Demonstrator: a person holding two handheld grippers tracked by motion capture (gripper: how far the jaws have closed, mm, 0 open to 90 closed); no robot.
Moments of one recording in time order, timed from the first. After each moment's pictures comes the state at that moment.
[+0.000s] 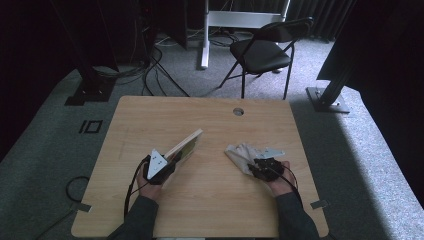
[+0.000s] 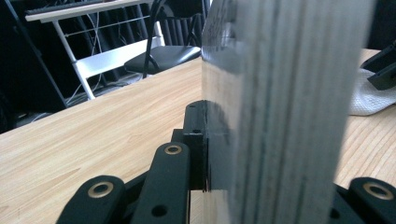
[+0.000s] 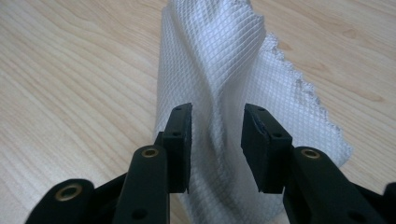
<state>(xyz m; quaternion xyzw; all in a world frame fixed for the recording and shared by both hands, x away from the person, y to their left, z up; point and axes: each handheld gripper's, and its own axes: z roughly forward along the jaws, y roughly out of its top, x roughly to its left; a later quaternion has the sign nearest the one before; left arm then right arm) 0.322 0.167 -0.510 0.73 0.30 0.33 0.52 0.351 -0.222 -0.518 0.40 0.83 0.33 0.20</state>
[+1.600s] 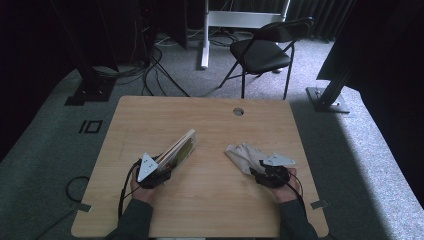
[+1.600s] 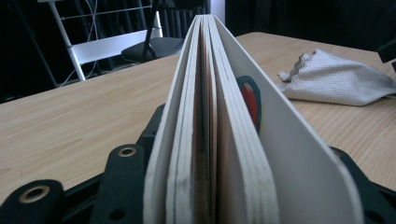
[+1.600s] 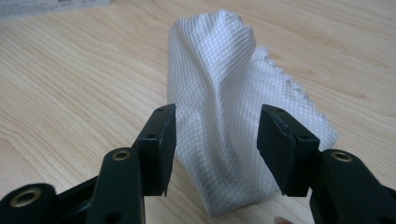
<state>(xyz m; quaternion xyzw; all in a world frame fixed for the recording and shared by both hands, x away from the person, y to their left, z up) 0.314 0.189 -0.522 0.73 0.32 0.30 0.53 0.326 -0.236 -0.516 0.40 0.80 0.39 0.22</state>
